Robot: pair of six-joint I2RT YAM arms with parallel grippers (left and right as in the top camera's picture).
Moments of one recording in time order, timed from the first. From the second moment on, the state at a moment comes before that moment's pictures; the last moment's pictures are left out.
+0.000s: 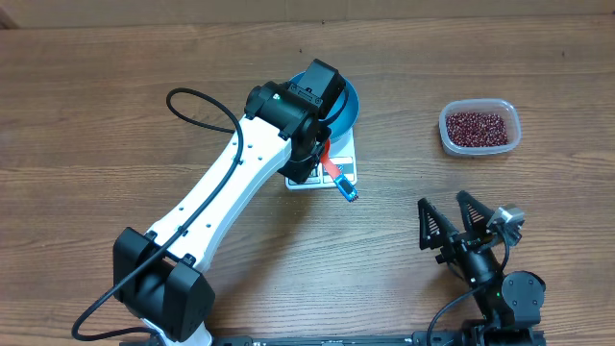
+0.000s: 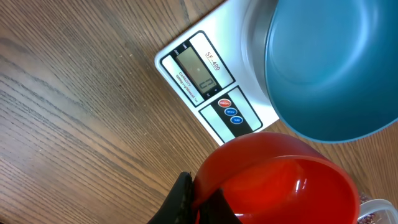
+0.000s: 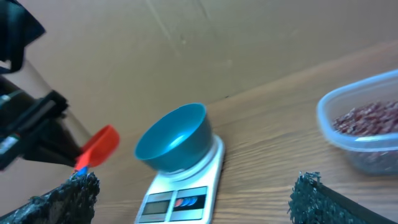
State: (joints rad) left arm -0.58 1.83 1.73 -1.25 -0.04 -1.60; right arm 0.03 0.01 0.02 -0.01 -0.32 0.53
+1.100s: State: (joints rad) left arm -0.60 1.83 1.73 -1.24 -0.01 -1.81; right arm 0.04 0.75 0.40 0.16 -0.72 0.87
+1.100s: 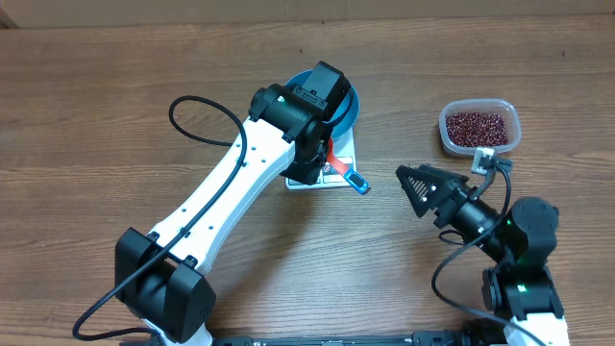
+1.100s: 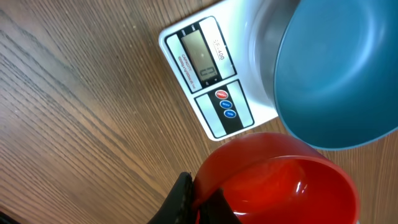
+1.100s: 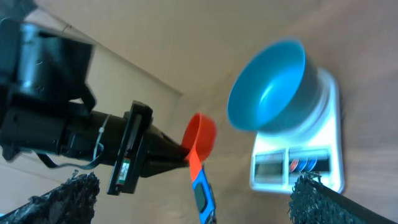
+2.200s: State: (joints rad) left arm -0.64 1.83 1.73 -1.15 0.15 -1.95; right arm 0.07 0.97 0.40 0.33 -0.96 1.12
